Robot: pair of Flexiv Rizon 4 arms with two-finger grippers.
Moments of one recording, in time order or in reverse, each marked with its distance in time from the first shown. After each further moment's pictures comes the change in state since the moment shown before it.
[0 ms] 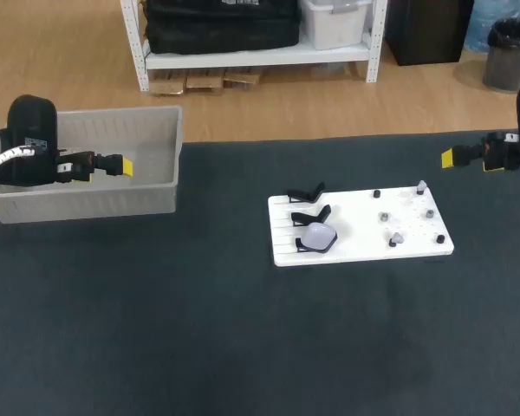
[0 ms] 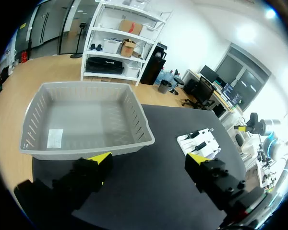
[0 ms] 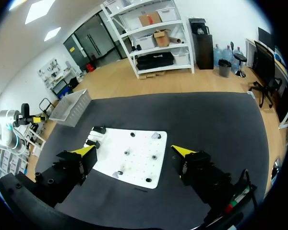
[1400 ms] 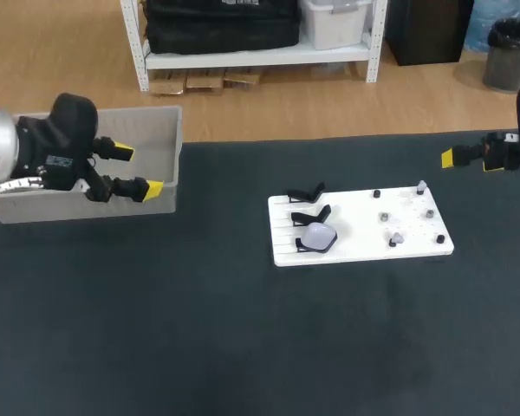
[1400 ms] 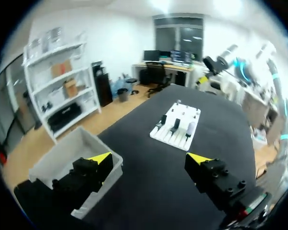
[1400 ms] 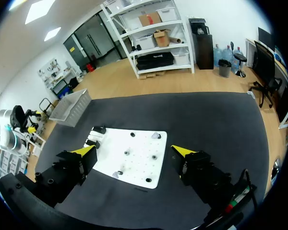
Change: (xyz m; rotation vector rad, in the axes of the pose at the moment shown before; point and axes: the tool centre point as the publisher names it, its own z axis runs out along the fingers) left arm 0.006 -0.067 0.001 0.192 -0.035 0.740; right arm 0.000 0.000 0.000 0.000 0.000 0.000
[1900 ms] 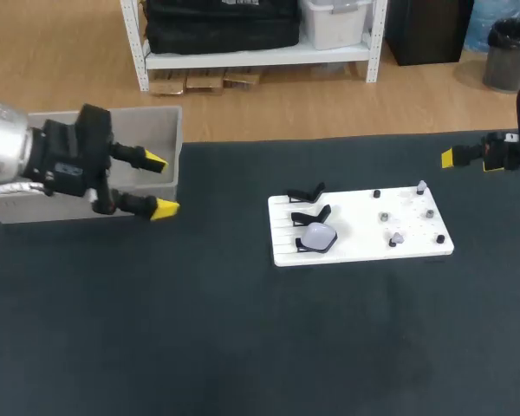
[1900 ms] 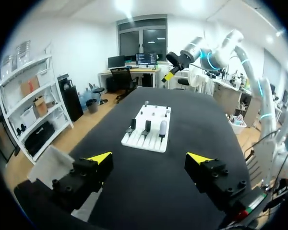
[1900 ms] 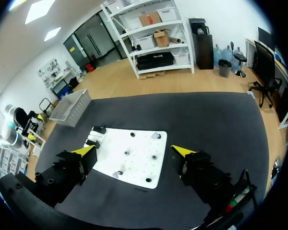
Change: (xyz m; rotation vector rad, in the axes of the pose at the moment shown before) left arm 0.000 -0.041 0.027 0.254 -0.057 0.133; right arm 0.000 0.000 0.000 0.000 0.000 0.000
